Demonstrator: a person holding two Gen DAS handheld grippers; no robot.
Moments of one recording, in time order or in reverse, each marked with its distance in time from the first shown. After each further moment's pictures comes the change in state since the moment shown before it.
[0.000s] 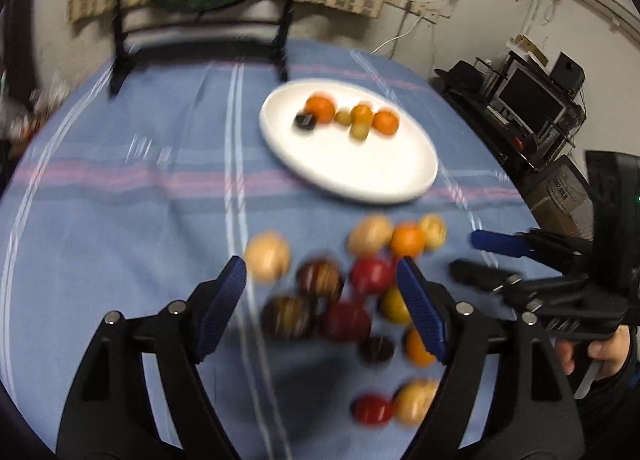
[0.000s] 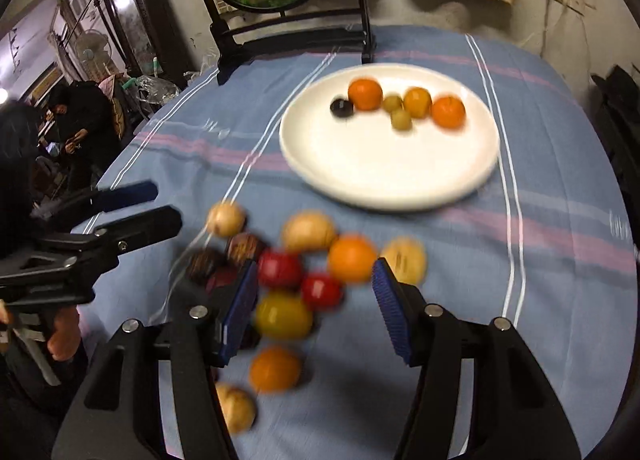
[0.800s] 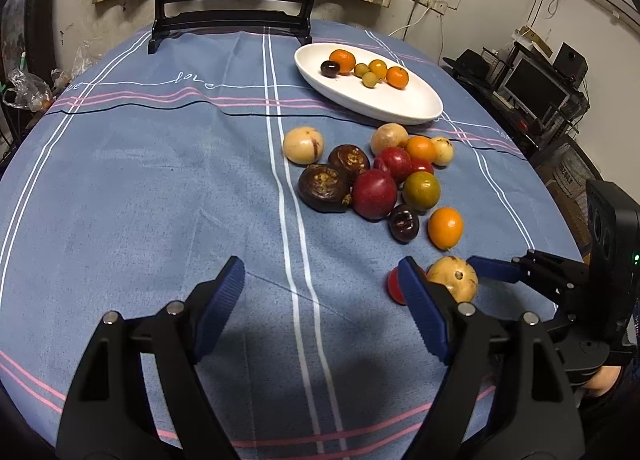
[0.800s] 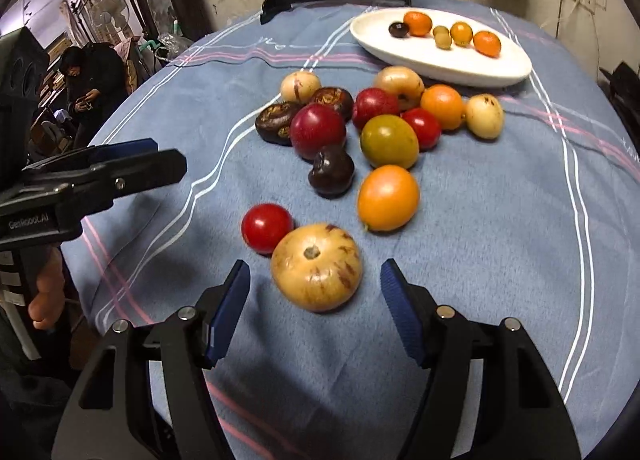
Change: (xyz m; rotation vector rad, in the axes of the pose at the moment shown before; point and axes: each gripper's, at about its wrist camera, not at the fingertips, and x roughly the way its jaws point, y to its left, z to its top) left arm -0.034 0.016 -0.085 0.011 0.002 0.035; right arm 0.019 0.067 -0.095 -0.114 0.036 -0.007
